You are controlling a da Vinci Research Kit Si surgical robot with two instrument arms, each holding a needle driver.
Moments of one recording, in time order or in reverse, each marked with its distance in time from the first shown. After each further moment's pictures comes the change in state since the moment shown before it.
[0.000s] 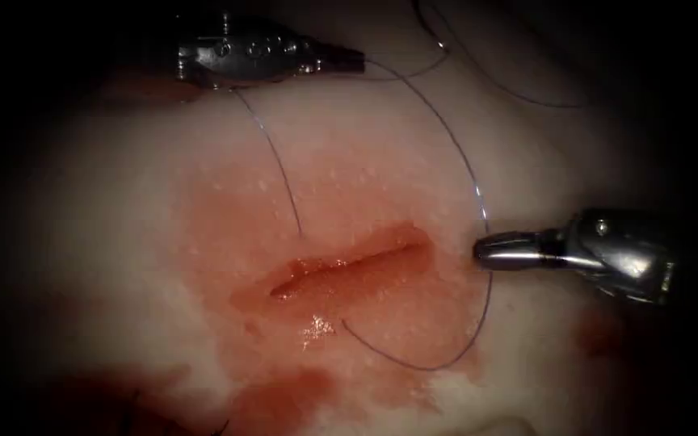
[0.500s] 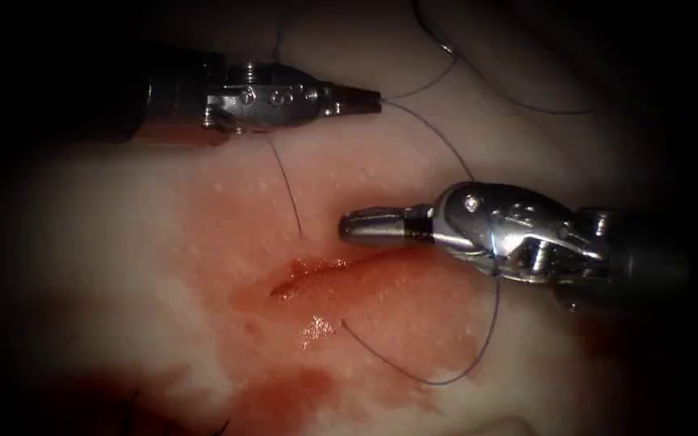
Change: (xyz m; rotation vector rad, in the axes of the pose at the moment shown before) right arm 0.005 -0.001 0.009 0.022 0.106 -0.022; left arm -0.003 0.005 0.004 0.019 0.015 0.040
